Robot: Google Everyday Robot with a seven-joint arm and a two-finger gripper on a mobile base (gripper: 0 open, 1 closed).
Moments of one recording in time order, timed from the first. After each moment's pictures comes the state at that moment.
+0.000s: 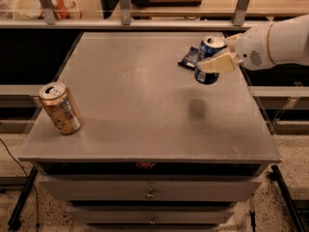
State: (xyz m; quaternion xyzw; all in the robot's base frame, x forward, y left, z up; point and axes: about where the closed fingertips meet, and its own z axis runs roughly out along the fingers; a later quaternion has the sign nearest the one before) arm 0.598 -0.167 0.941 -0.42 0.76 0.14 0.47
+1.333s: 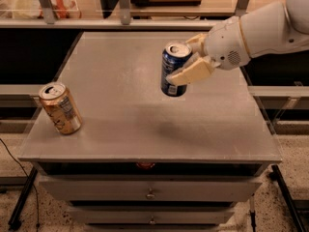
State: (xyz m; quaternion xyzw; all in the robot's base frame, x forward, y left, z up) arm 0.538 -0.070 0.956 -0.59 0.65 0.24 0.42
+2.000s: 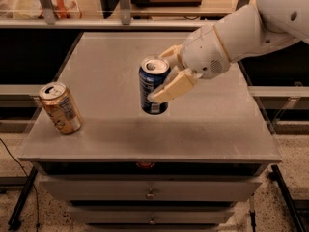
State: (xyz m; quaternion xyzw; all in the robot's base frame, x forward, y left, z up) arm 0.490 -0.017 0.947 -0.66 0.58 0.29 0.37
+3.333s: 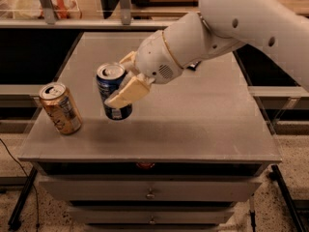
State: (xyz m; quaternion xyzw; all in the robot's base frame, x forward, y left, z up) arm 0.487 0.070 0.937 -0.66 0.59 0.30 0.35
